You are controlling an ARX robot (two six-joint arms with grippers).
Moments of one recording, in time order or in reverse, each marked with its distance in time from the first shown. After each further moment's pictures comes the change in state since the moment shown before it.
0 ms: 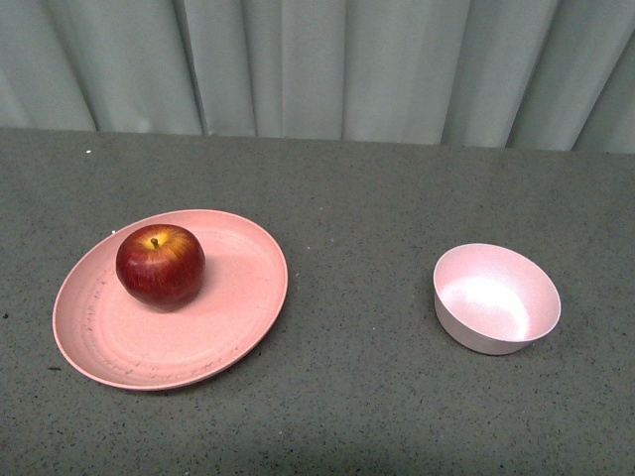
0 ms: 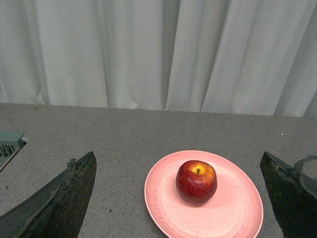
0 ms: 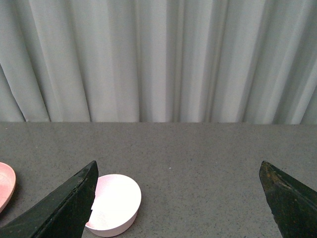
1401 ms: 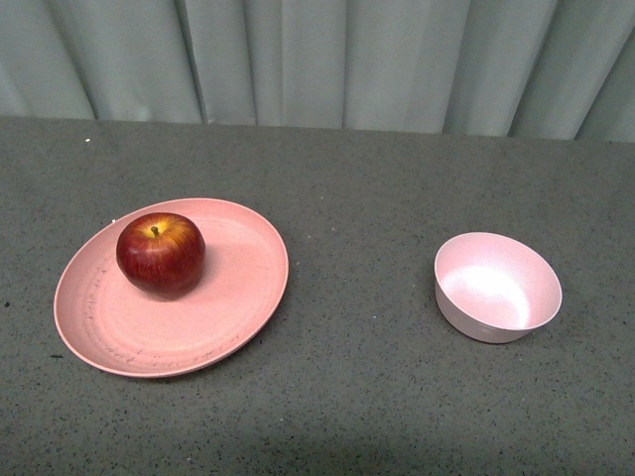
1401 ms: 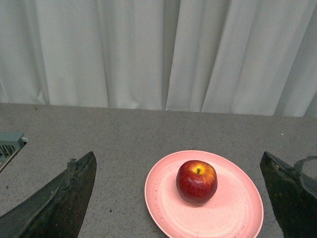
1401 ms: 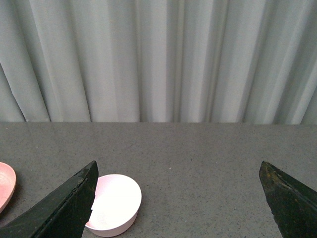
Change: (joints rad) left arm 0.000 0.000 0.000 0.000 0.000 0.000; right arm 0.000 0.000 0.000 0.000 0.000 0.000
